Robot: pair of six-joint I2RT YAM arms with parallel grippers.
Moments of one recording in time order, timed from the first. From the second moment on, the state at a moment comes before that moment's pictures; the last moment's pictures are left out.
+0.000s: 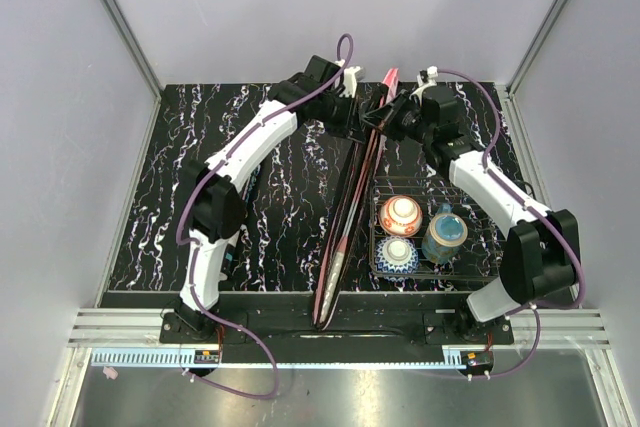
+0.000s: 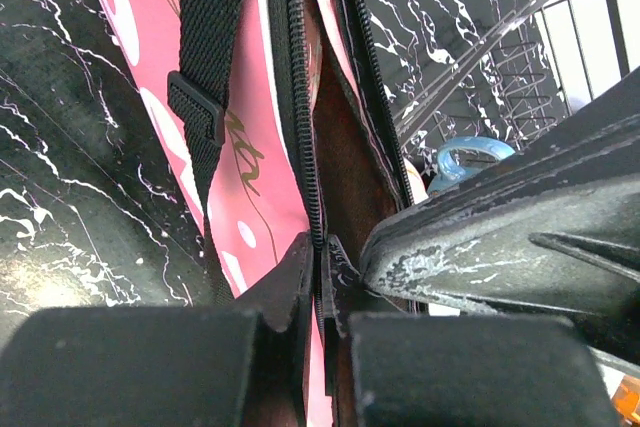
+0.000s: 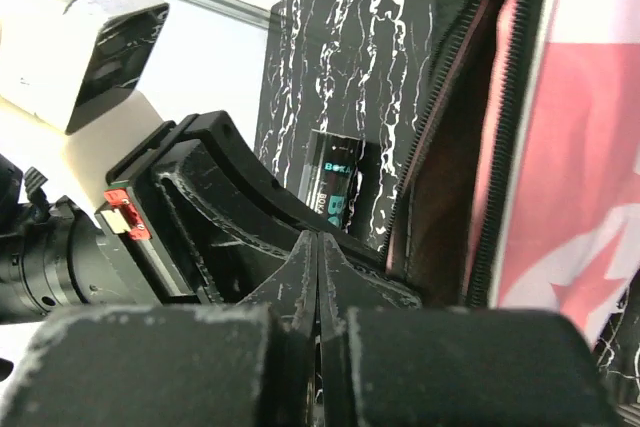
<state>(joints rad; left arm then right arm) -0.59 2.13 2.16 -0.81 0.48 -0.33 0.33 1.53 1.19 0.06 -0.32 0.92</state>
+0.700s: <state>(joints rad) -0.59 2.13 2.12 -0.76 0.48 -0.32 0.18 1.66 1.50 -0.17 -0.37 0.74</state>
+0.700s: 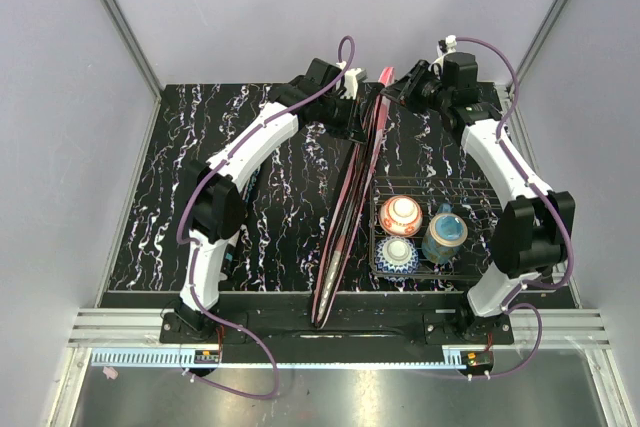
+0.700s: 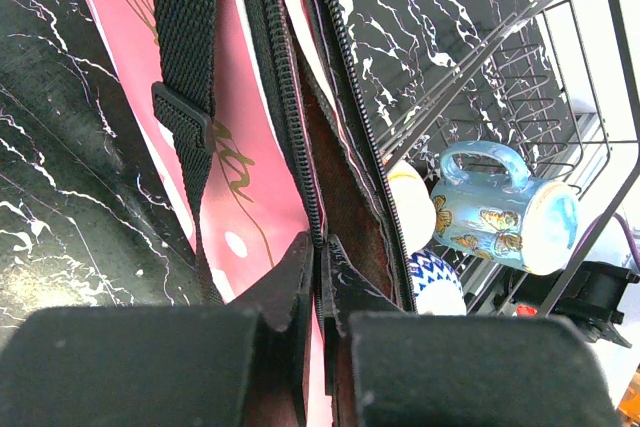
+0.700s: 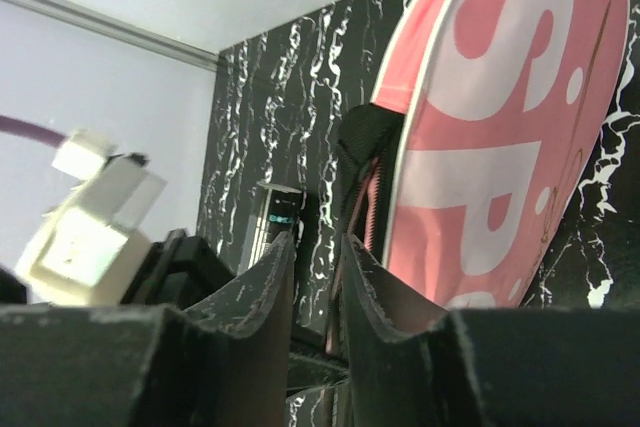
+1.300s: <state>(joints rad) -0.59 2.13 2.12 -0.76 0.48 -0.32 0.19 1.78 1.56 -0.21 -0.38 0.72</state>
